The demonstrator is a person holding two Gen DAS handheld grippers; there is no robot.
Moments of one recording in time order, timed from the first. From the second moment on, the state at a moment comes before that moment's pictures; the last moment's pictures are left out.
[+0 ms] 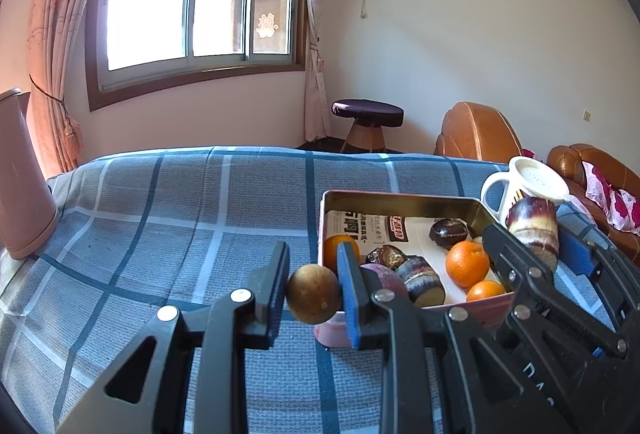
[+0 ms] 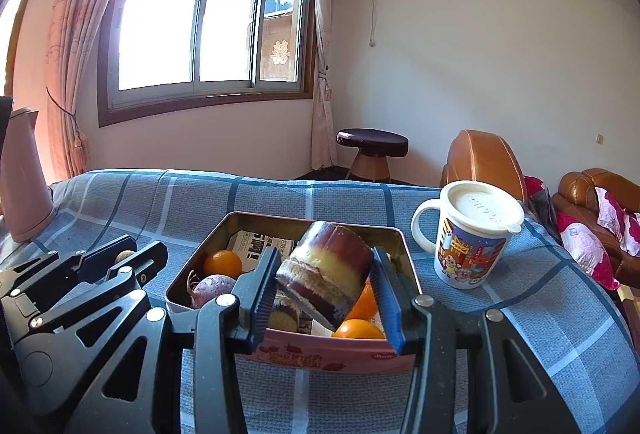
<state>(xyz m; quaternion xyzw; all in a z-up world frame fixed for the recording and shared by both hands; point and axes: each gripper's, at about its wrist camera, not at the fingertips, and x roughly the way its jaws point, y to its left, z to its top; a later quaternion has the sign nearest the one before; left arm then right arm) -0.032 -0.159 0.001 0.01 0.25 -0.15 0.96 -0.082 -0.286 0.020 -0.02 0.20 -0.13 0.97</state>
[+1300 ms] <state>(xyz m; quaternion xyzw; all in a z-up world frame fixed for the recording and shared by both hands) -0.067 -0.208 0.025 0.03 0.23 -0.22 0.95 -0.136 -0.356 0.031 -0.03 0.20 -0.19 0.96</state>
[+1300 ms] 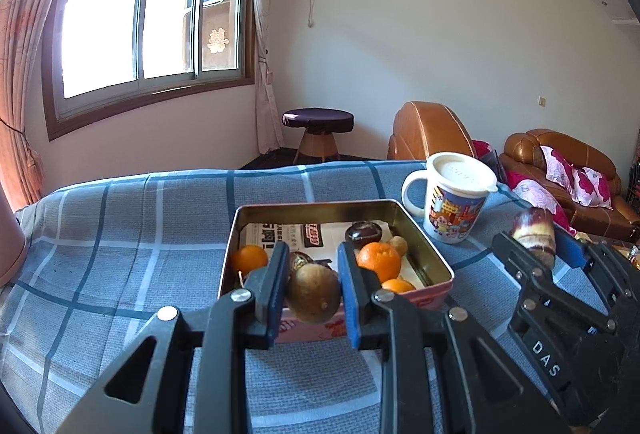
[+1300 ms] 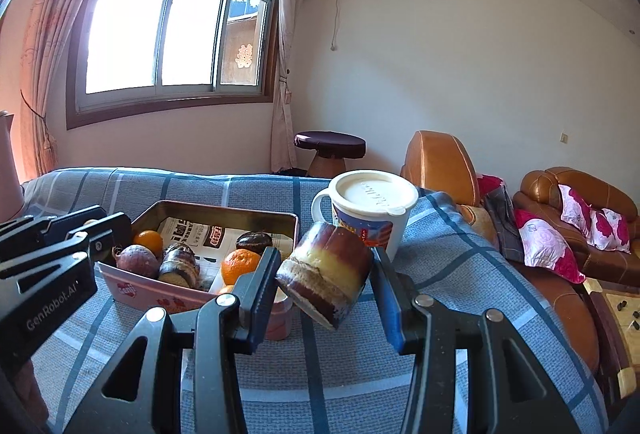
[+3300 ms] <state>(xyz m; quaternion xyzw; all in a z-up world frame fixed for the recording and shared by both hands) 0.064 -0.253 -0.007 0.07 0.37 -0.14 0.92 0.007 -0.382 0.017 0.13 0.28 -0.15 0.94</state>
